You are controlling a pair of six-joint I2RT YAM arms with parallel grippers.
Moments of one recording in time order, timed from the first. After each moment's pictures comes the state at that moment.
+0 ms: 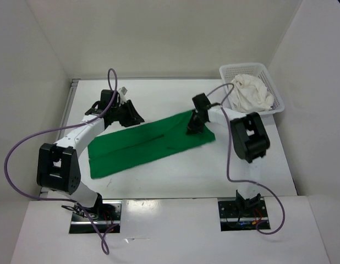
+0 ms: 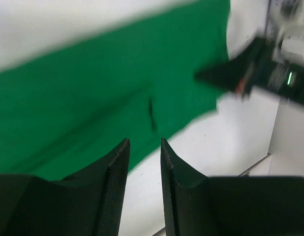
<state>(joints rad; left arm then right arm) -0.19 1.55 1.13 -0.35 0.41 -0.60 0.37 1.95 1.26 -0.46 -0.15 0.77</state>
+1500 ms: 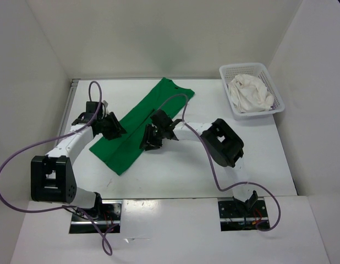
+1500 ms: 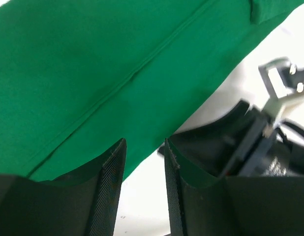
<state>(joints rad) -0.02 1.43 0.95 -0.46 0.29 -0.57 0.79 2.14 1.42 -0.16 -0.38 0.94</state>
